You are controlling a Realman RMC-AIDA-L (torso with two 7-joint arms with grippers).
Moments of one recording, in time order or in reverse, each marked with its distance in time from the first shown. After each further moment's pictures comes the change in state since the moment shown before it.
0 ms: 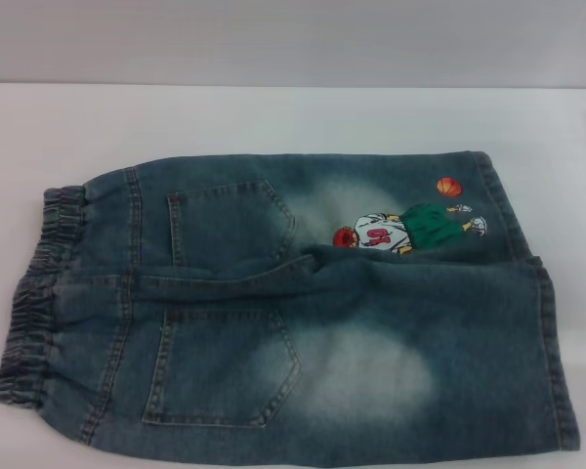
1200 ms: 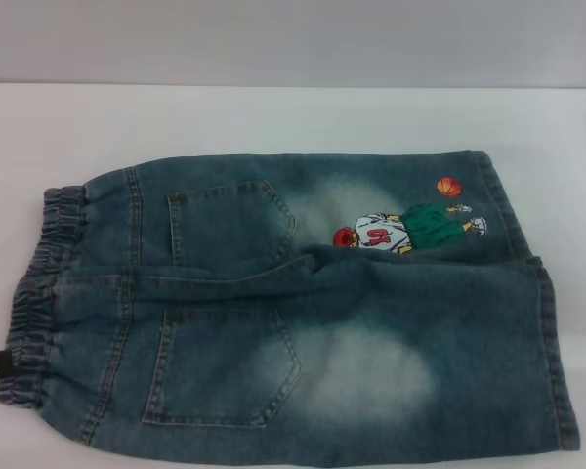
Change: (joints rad) left arm -0.018 -0.019 0.010 -0.002 0.021 -0.033 0.001; right arm -0.011 0.002 -0.008 -0.002 -0.004 -0.002 0.000
